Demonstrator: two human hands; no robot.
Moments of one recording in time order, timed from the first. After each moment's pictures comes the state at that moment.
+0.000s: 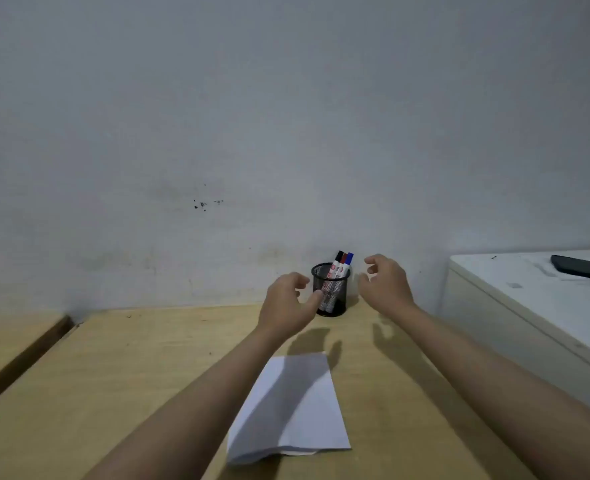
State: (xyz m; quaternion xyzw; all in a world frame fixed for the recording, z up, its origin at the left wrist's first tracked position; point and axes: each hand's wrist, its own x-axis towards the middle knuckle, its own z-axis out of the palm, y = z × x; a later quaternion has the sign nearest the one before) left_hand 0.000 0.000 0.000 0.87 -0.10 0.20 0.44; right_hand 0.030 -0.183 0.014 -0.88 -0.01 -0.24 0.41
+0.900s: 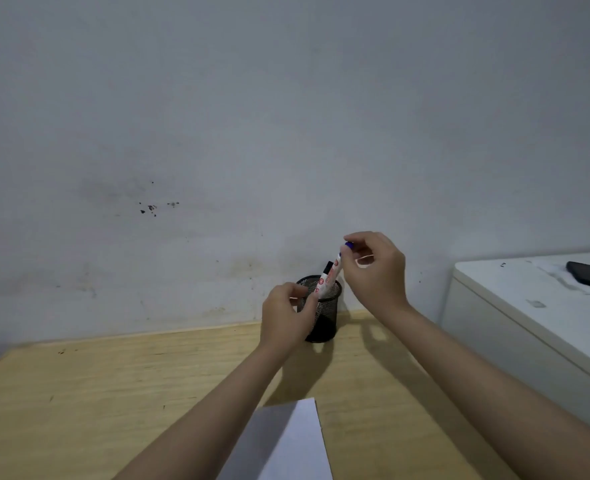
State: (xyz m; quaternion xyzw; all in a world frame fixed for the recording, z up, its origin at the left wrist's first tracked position) left_hand 0.088 -0.032 -0.019 0.81 -0.05 0.20 0.54; right_hand 0.093 -0.171 0.035 -0.76 -0.10 -0.45 0.46
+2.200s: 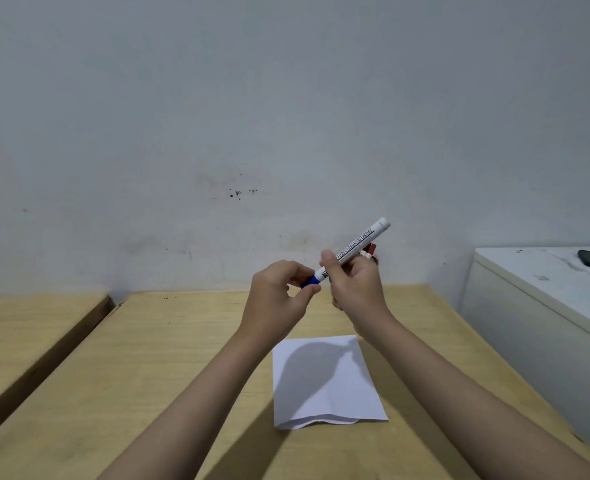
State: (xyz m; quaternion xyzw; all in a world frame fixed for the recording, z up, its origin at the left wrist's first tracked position) left_hand -0.091 0.071 0.036 0.81 -0.17 0.30 0.47; right_hand -0.066 -0.059 0.041 -0.70 -0.09 -0.18 0.68
